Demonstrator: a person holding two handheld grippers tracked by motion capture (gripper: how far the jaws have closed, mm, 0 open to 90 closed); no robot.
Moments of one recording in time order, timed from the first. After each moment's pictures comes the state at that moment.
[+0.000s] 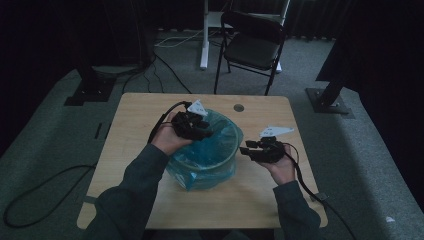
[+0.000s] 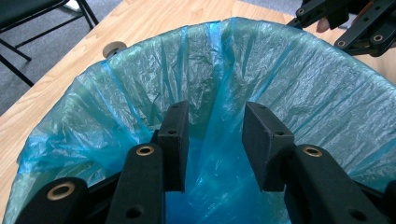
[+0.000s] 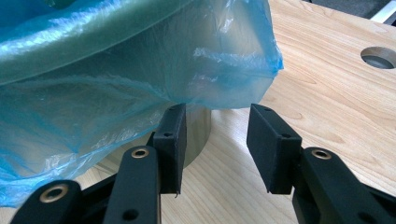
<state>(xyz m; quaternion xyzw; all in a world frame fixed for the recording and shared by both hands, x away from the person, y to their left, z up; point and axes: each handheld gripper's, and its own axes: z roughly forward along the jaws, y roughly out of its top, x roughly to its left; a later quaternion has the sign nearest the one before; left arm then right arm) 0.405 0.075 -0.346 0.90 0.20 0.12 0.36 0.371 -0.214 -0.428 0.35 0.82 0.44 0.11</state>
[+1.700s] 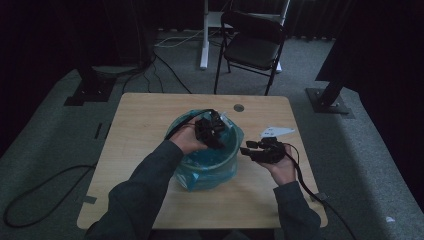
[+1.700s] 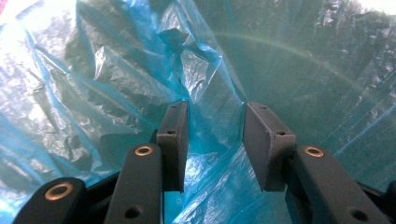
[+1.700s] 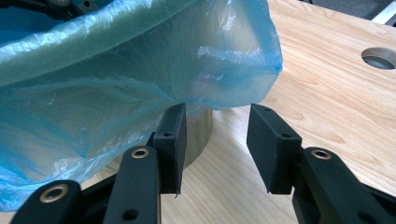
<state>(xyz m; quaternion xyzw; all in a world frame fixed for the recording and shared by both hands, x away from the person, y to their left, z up) 0.413 0.013 -0.372 0.96 0.14 0.08 0.23 0.369 -0.215 -0.428 0.35 0.82 0.45 0.11</state>
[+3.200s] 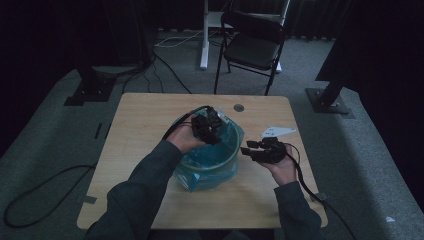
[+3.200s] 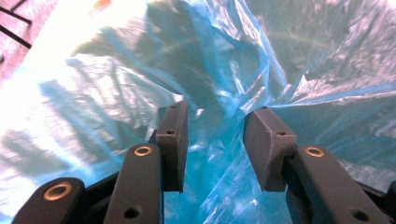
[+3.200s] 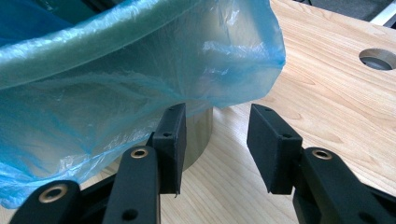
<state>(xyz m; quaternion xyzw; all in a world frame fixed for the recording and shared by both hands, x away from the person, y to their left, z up) 0.415 0.025 -0.360 0.94 0.18 0.14 0.24 0.369 -0.217 -0.427 0.35 0.82 0.45 0.11</state>
